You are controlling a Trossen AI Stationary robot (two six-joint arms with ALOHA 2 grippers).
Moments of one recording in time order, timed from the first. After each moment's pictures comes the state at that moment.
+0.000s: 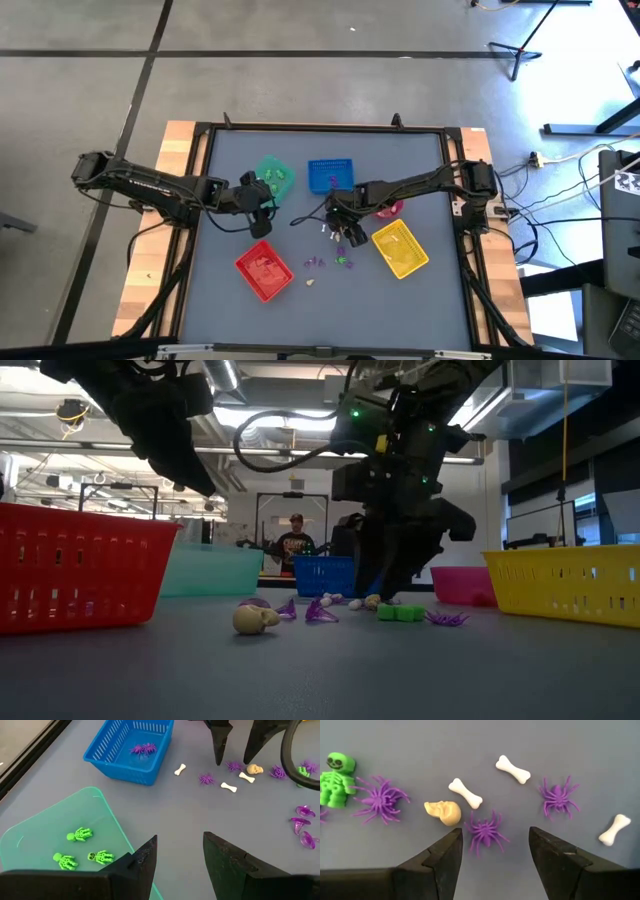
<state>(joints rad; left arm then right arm) -0.09 1.10 0.66 -0.38 -0.38 -0.33 -0.01 1.92 1.20 -0.48 -0.12 -0.45</state>
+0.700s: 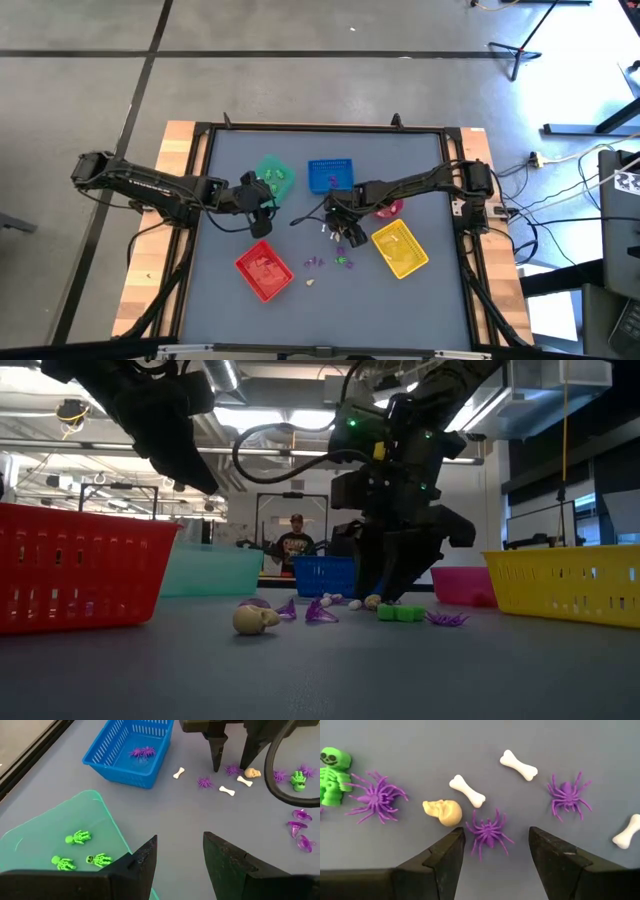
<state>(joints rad) -0.09 1.10 0.66 -0.36 -0.38 -0.33 -0.01 1.96 1.20 -0.48 -0.13 -0.45</state>
